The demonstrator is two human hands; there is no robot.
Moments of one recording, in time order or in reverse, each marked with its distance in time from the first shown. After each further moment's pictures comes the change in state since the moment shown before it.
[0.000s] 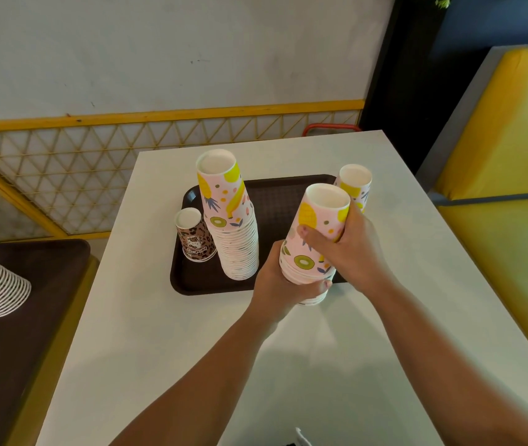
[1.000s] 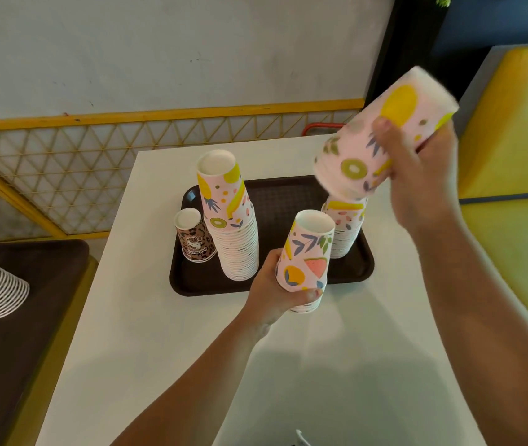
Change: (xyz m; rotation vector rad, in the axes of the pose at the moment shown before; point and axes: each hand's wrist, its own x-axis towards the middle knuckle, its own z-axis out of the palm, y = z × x) left_hand 0.003 -0.020 -0.012 -0.038 -0.075 -0.085; right_hand 0.047 -0.050 -0.054 0.307 0.295 -0.124
